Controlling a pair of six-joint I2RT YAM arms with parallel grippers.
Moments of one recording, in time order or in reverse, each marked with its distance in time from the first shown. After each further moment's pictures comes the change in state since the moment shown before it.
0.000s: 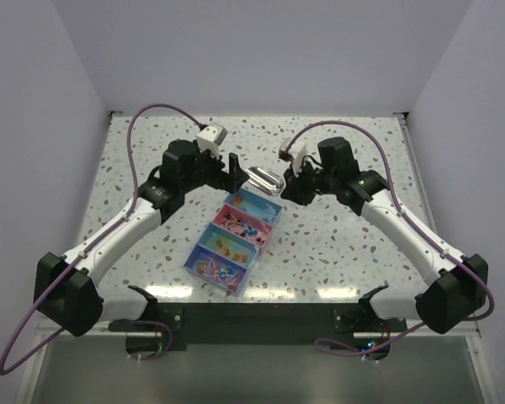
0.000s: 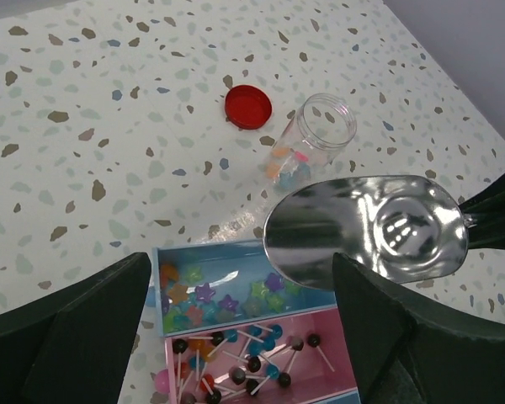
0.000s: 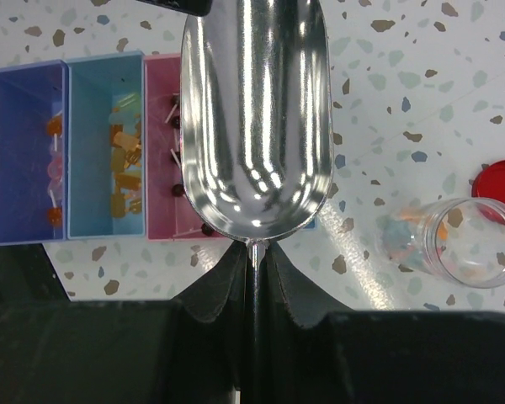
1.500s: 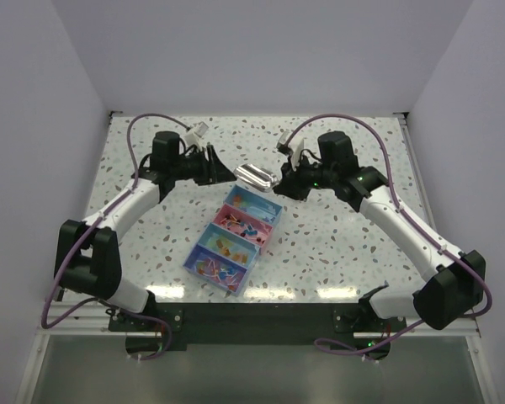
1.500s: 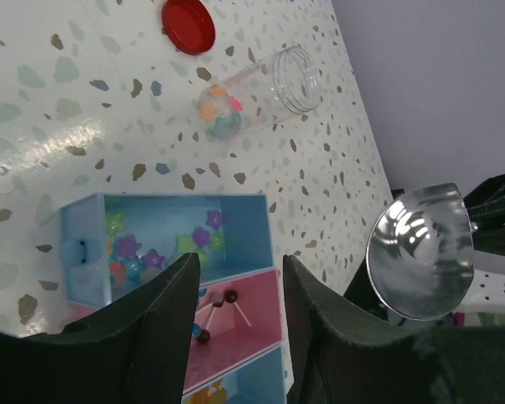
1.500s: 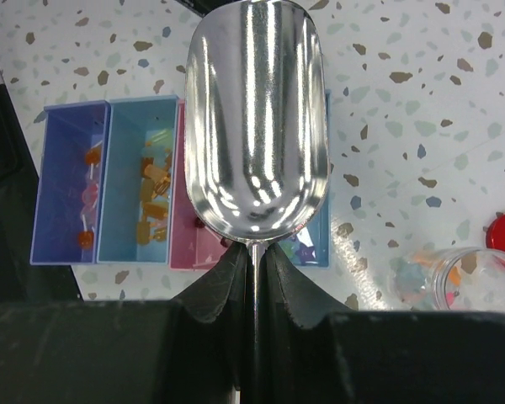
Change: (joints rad) left arm 0.253 0.221 0.026 -0.003 0.486 -0.293; right arm -0.004 0.027 0.034 0.053 -0.097 0.037
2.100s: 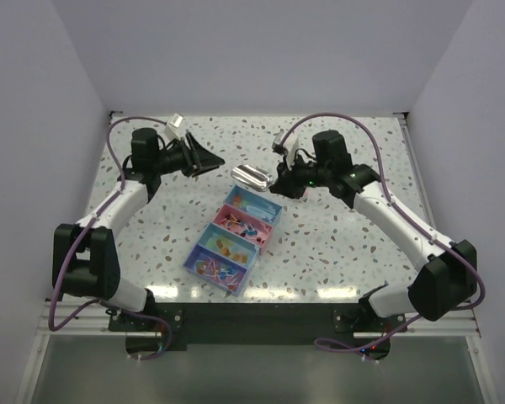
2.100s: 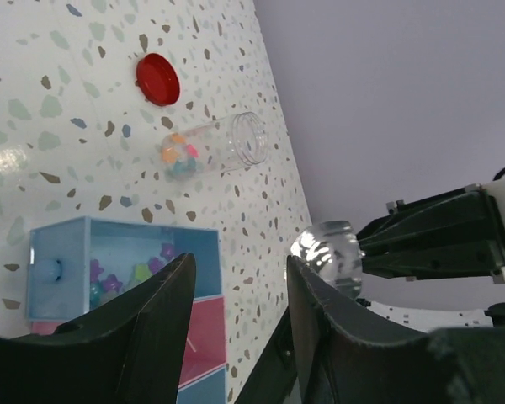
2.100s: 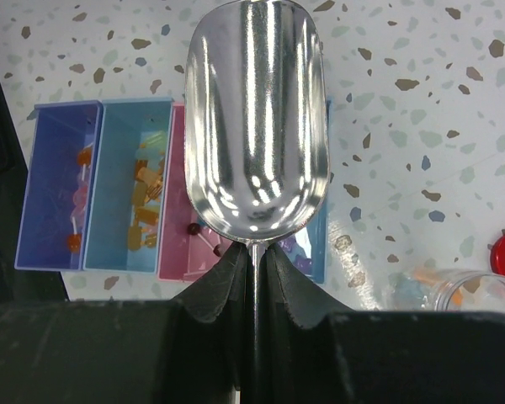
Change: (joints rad) left arm 0.137 -0.006 -0.046 0.209 0.145 -0.295; right arm 0.000 0.048 0.000 0.058 -0.029 -0.021
